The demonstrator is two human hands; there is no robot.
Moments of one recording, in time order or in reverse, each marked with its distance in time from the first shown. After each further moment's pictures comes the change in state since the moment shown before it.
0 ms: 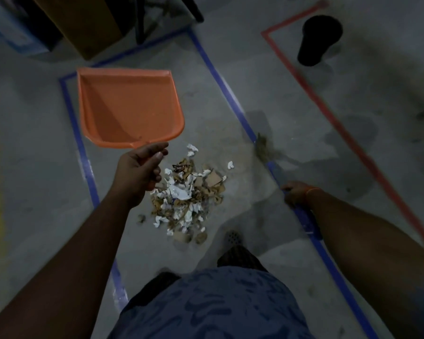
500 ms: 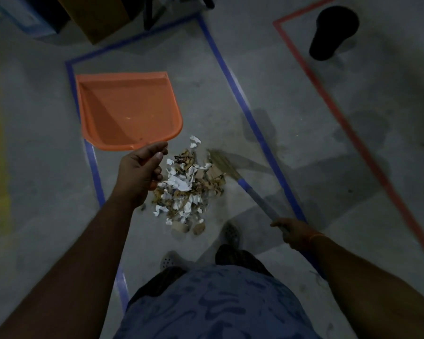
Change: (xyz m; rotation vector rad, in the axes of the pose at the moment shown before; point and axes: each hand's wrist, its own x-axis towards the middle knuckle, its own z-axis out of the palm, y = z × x) left_hand -0.013 -0.012 0.012 -0.032 0.102 -0.064; right_hand -0.047 0.078 0.067 -0.141 -0.105 -0.125
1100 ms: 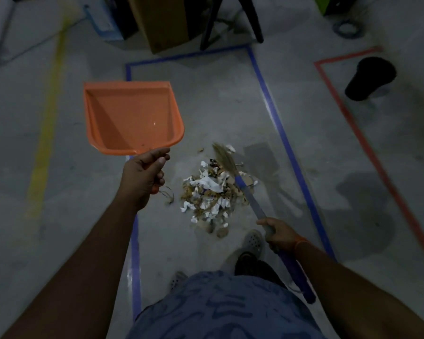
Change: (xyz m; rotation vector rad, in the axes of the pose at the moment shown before) left_hand -0.113 -0.037 -0.201 -0.094 0.158 0.086; right_hand -0.036 -0.151 0.159 0.095 0.035 -0.257
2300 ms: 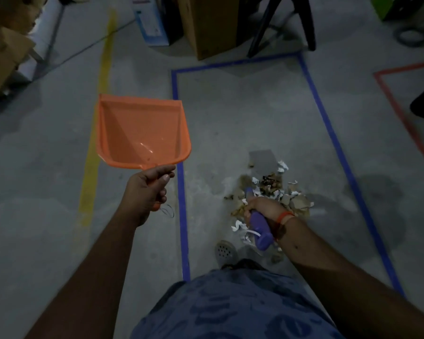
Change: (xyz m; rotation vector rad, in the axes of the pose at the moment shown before) left_hand 0.121 0.042 -0.284 0.083 0.037 -0.102; right_hand 0.119 -0.376 0.181 0.785 -0.021 0.265
